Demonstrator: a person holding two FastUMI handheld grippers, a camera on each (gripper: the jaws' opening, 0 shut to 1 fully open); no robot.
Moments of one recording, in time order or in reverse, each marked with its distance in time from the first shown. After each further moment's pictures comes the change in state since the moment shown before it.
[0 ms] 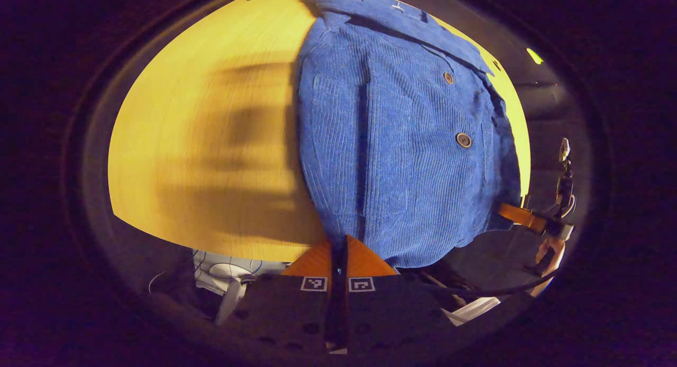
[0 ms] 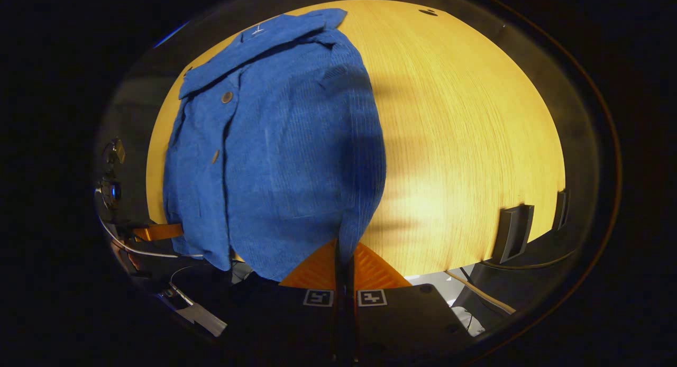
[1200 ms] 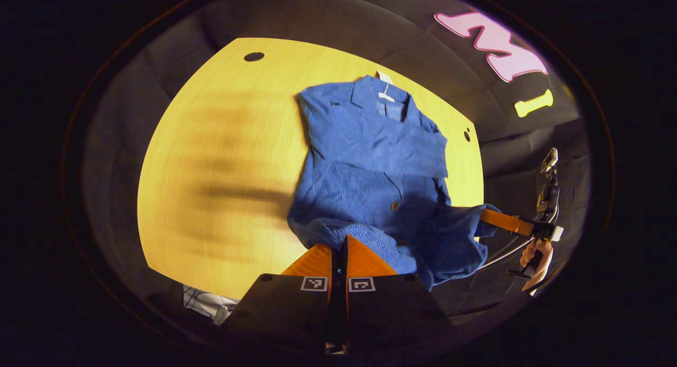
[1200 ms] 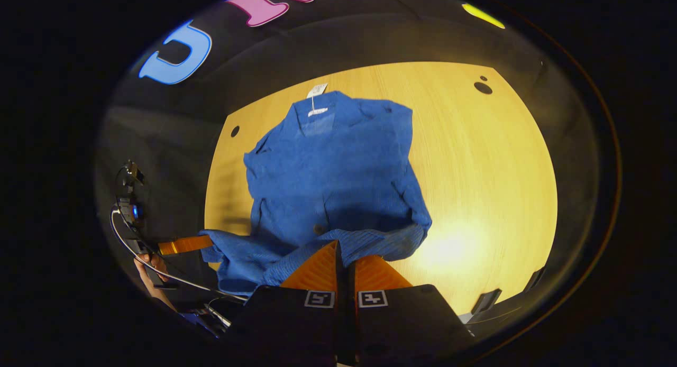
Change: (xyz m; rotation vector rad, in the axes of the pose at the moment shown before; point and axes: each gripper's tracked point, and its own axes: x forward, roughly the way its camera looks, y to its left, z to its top) left arm -0.170 -0.018 0.182 0.005 -0.260 -0.083; right arm -0.115 0.106 0.249 -0.010 -0.206 0.158
